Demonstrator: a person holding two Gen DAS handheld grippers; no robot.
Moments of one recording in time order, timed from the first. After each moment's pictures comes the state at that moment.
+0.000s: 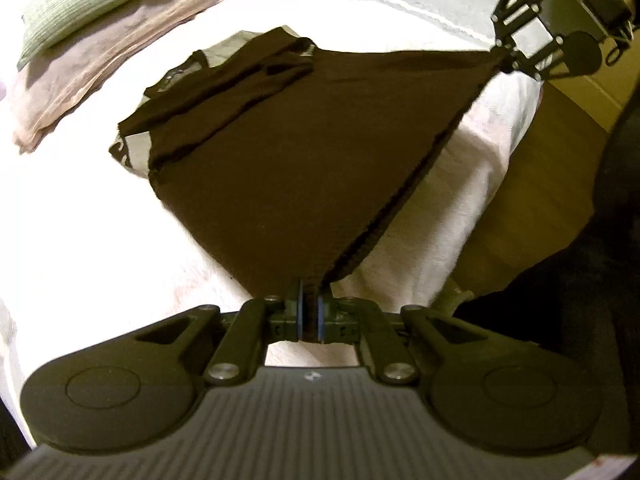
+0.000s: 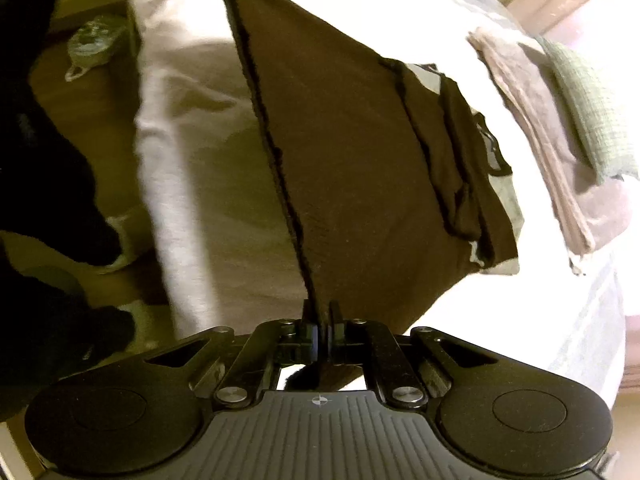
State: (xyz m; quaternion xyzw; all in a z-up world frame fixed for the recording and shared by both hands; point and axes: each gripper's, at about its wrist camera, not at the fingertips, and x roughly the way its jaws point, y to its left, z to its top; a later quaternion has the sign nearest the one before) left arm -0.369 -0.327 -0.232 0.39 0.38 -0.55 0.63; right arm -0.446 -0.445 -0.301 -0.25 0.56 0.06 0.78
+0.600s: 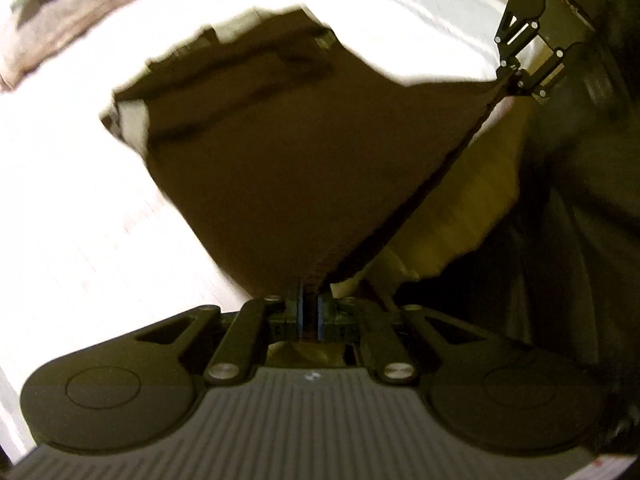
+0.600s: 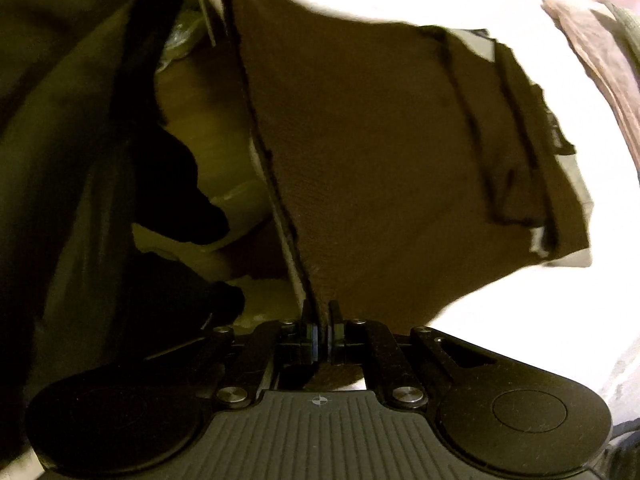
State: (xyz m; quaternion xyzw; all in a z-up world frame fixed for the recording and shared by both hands) left arm -0.372 -0.312 -0.227 0.34 0.44 -0.56 0.61; right arm -0.448 -0.449 -0.283 -0.17 0.63 0.14 0.75
